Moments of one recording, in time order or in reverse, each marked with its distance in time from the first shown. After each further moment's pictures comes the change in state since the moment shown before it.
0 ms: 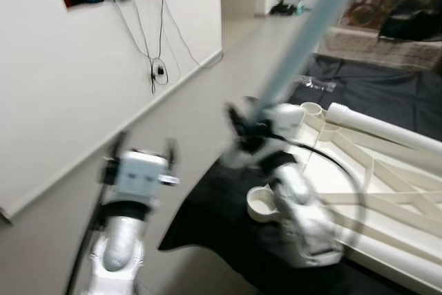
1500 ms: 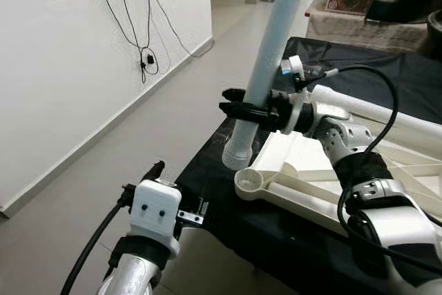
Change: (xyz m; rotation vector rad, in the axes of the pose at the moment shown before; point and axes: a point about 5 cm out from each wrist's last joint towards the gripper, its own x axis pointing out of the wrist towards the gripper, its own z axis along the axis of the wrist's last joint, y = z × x) left arm -0.045 -0.027 0.021 -0.250 0.083 -0.281; right arm 0.042 -0.100 0.025 0.252 0.244 0.865
